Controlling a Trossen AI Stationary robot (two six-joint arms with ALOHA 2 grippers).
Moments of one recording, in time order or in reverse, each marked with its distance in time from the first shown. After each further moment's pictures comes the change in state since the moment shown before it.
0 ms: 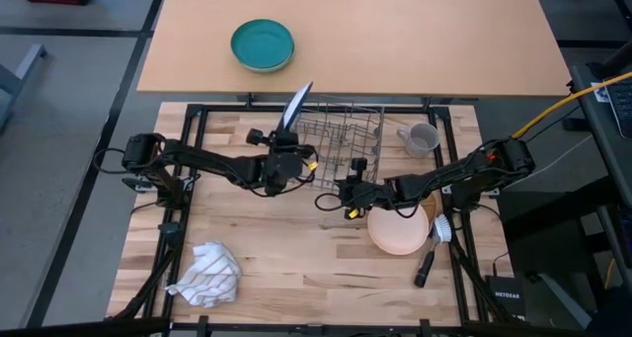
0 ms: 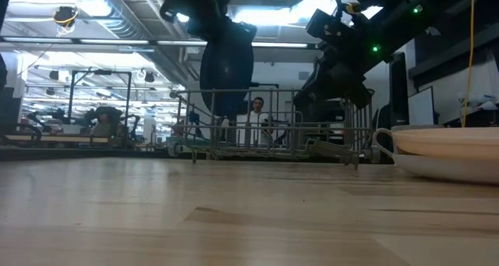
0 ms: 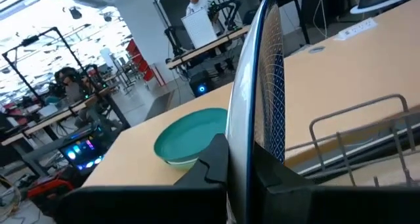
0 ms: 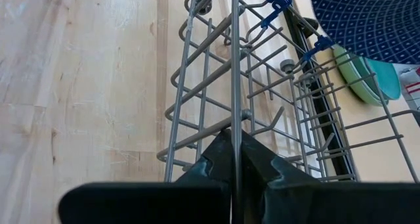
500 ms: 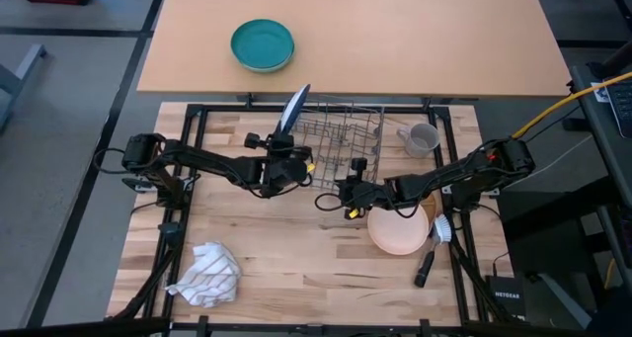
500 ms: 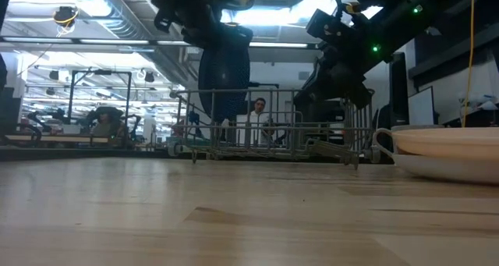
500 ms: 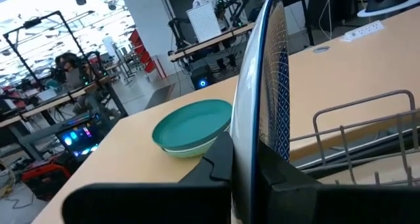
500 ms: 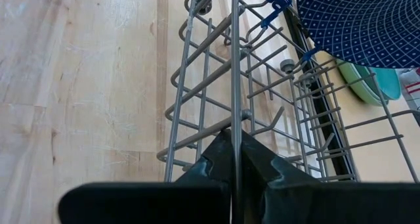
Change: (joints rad) left arm -0.001 0.002 -0.001 -0.221 0.000 -0.295; right arm 0.000 0.000 0.000 0.000 0.000 0.000
